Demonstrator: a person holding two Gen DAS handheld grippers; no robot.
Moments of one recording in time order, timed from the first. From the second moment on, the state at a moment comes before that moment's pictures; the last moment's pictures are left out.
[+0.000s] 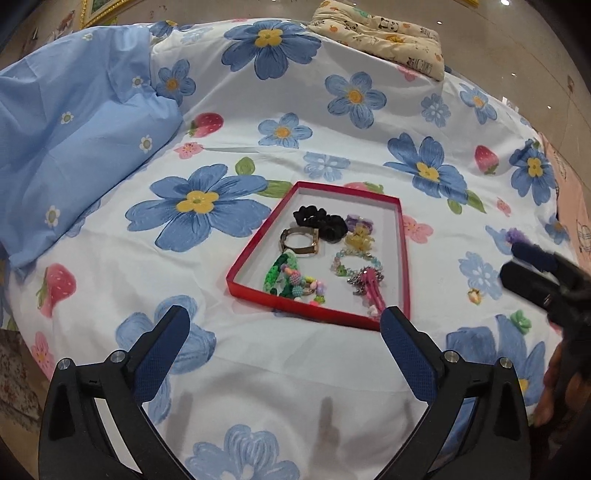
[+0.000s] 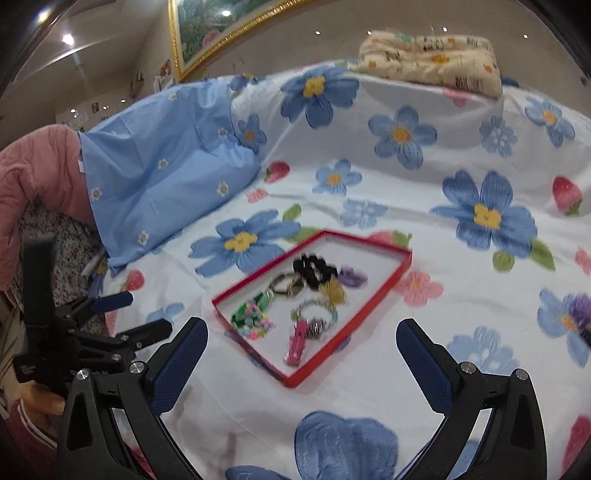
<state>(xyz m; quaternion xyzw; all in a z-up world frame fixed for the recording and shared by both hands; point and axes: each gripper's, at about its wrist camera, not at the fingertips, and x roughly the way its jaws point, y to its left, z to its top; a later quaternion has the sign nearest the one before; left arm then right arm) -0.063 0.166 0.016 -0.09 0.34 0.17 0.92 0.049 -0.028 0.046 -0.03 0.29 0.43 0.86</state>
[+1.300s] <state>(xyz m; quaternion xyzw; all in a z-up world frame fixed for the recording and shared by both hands) -0.082 0.144 -0.003 -0.05 0.33 0.21 0.92 0.031 -0.030 -0.009 -0.02 0.28 0.41 0.87</state>
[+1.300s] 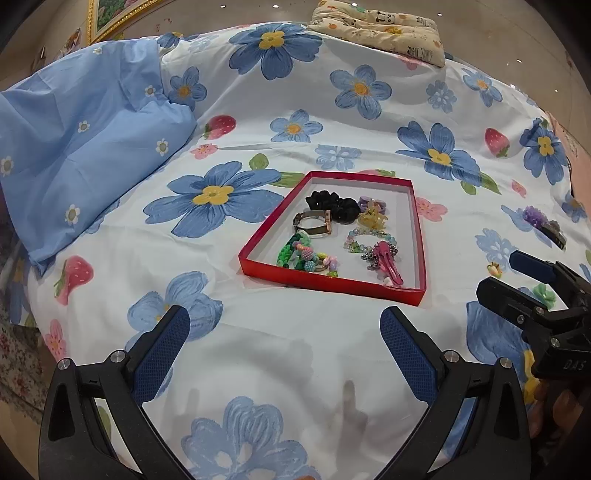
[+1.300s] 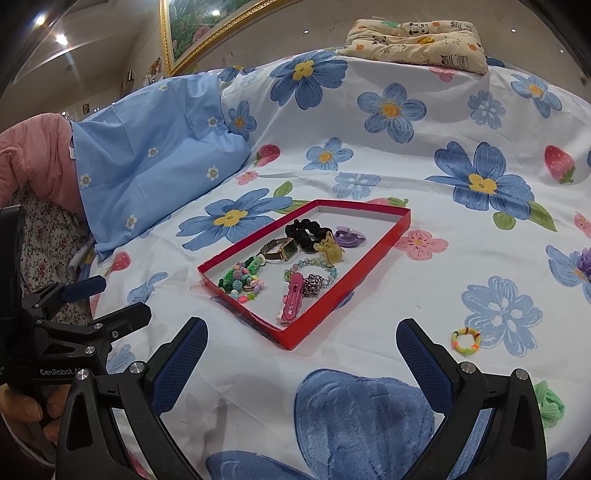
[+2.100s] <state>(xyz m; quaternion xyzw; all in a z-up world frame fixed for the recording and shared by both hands) -0.088 0.146 -0.002 -0.05 0.33 0.21 0.92 0.027 -0.027 -0.009 -0.02 0.28 0.42 0.86</state>
